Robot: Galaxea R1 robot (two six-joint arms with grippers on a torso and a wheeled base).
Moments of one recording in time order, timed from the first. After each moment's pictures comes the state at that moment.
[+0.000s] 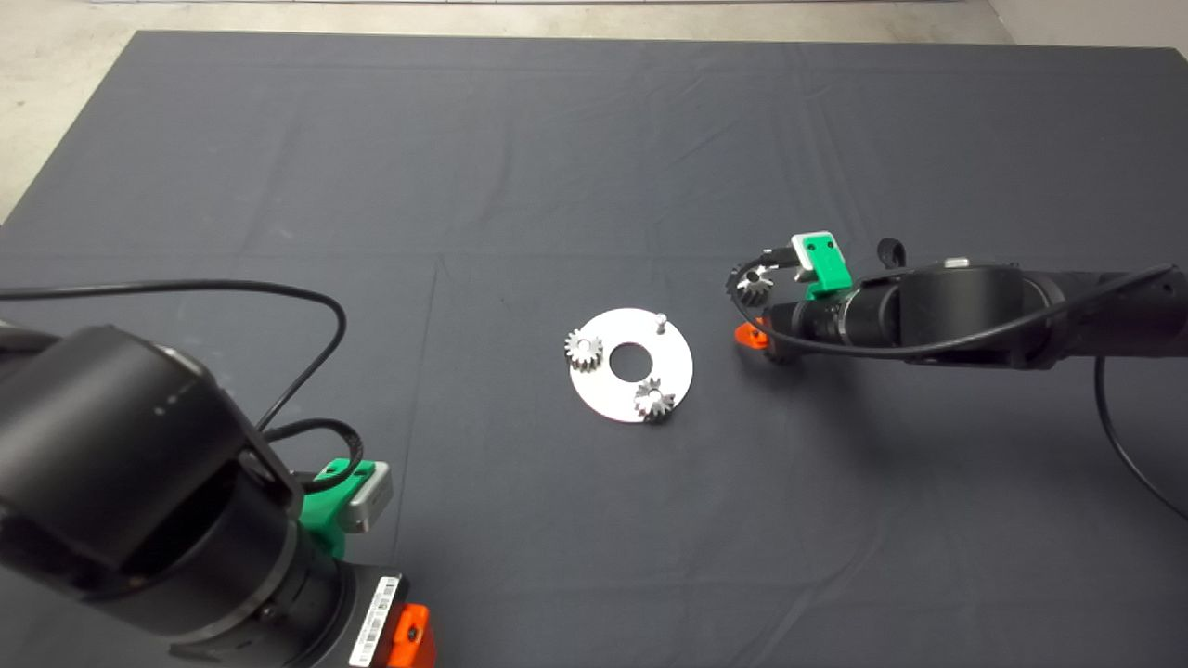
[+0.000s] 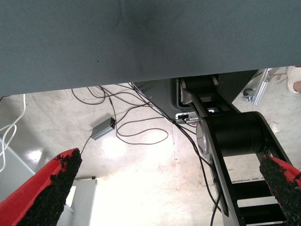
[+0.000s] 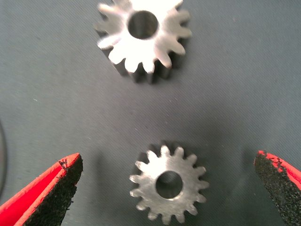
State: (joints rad) left arm -0.41 2.31 -0.37 0.03 1.52 -1.85; right arm 0.18 2.39 -0.90 -0.98 -1.45 1.45
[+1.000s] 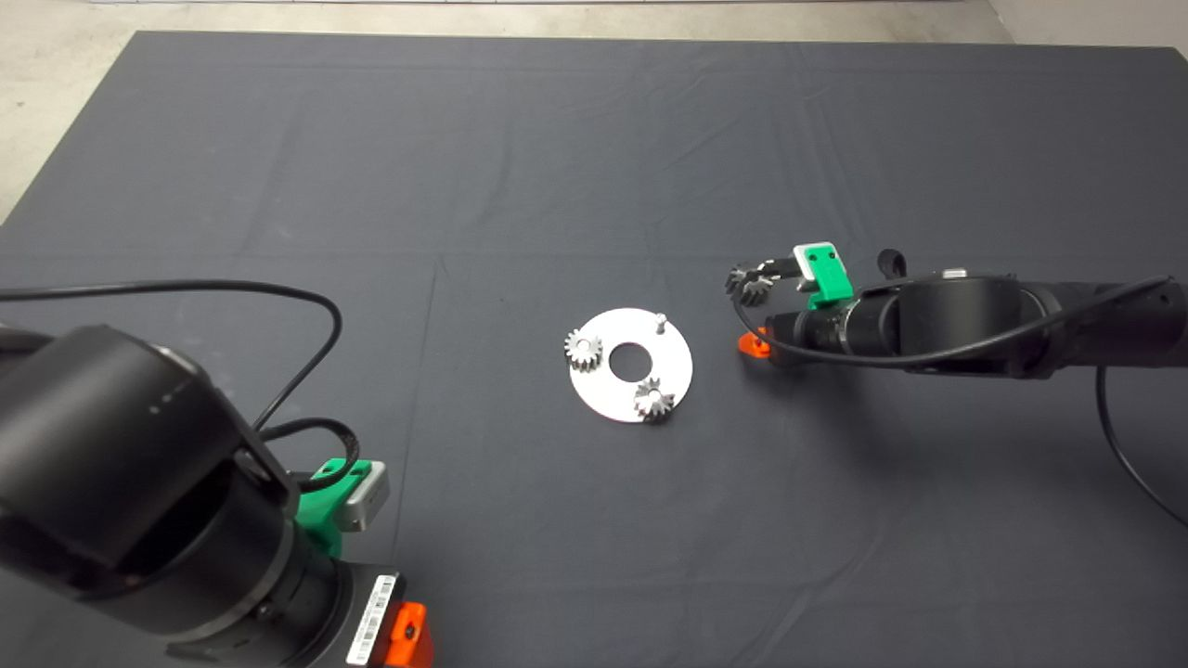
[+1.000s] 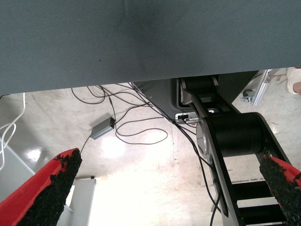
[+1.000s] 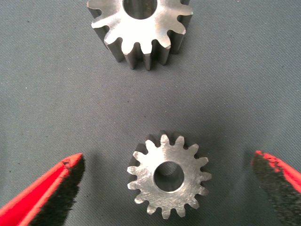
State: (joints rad) left arm -0.41 2.30 -0.37 0.03 1.52 -1.85; right arm 0.16 2.38 -0.90 -0.98 -1.45 1.45
